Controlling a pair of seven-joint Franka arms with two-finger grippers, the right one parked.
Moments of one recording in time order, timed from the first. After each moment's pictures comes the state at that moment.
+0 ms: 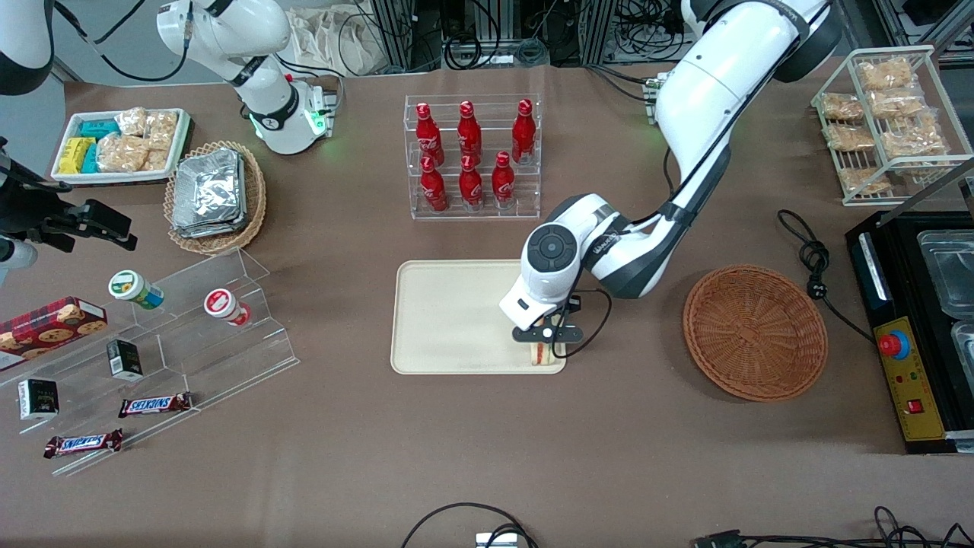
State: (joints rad) arm -0.31 0.72 -0.43 -1.55 0.34 2.16 -0.80
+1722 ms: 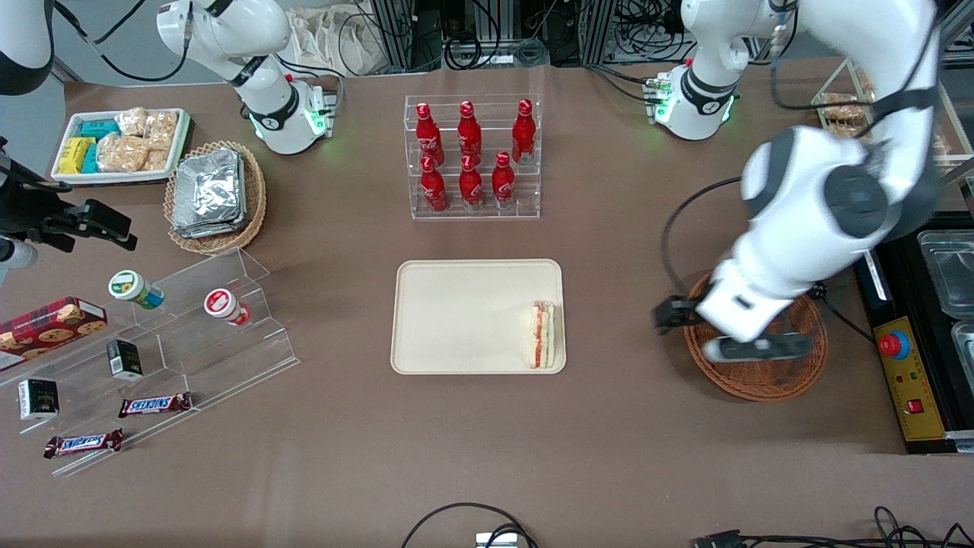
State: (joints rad) arm -0.06 0.27 -0.20 -1.57 -0.03 1.91 -0.31
